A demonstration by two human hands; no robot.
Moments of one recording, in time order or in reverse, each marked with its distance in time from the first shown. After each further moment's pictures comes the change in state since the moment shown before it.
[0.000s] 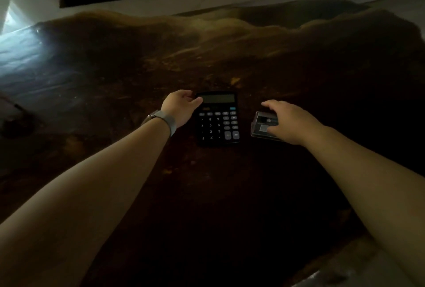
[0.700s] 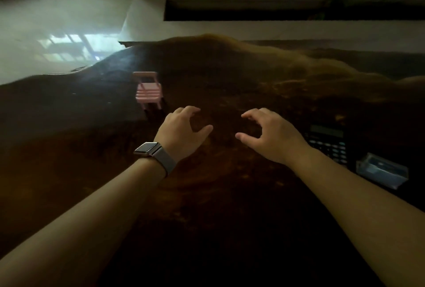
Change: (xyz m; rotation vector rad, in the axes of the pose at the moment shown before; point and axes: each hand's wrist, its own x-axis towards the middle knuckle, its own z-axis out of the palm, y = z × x) left_hand -0.162 -0.098 -0.278 0.425 0.369 0.176; right_hand -0.049 -0.335 0.031 0.072 0.192 -0.562
